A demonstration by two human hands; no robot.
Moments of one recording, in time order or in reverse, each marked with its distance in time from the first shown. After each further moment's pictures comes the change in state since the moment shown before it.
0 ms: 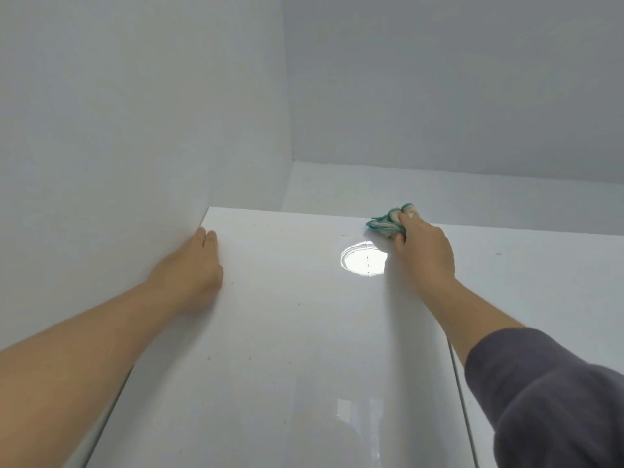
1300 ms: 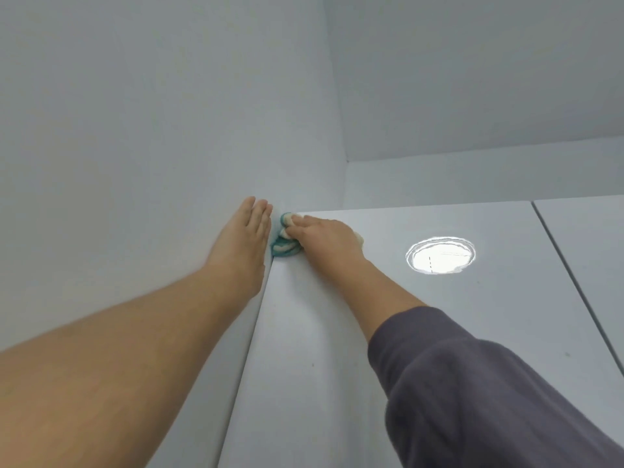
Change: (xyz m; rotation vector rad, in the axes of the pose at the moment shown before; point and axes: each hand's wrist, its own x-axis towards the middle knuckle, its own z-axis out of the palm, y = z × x) left_hand -0.022 -0.026 -0.051 1.395 0.059 0.070; right_hand -0.014 -0.212 0.105 0.094 -0.115 -0.699
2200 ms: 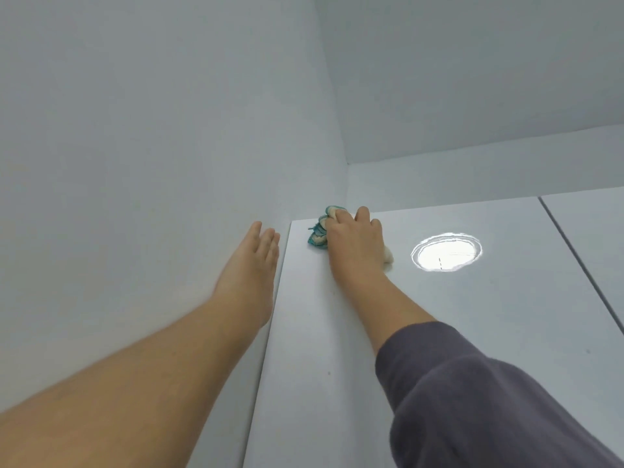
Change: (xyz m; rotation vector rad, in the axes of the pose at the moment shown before) left_hand -0.015 0.006 0.005 0.027 0.013 0.105; right_hand -0.013 -0.009 -0.014 -0.193 0.081 0.385
